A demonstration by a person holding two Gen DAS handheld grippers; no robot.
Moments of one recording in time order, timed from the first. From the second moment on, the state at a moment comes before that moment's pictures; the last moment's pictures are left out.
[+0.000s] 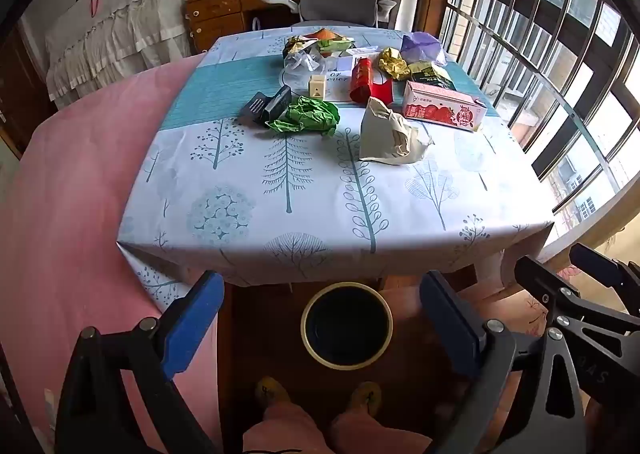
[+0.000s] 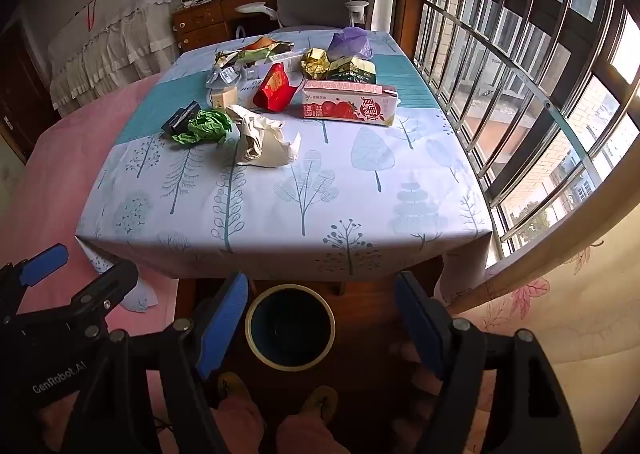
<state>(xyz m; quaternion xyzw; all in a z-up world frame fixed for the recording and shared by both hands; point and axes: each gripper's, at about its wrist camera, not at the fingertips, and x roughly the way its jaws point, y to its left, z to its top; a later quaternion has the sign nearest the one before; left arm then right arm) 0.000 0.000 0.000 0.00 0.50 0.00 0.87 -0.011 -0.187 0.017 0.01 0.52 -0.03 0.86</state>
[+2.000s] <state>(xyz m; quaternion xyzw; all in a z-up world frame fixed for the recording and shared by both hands) -0.003 0.001 0.002 -0.02 0.49 0.01 0.87 -0.006 -0.191 0.014 0.02 0.51 -0.01 0.86</state>
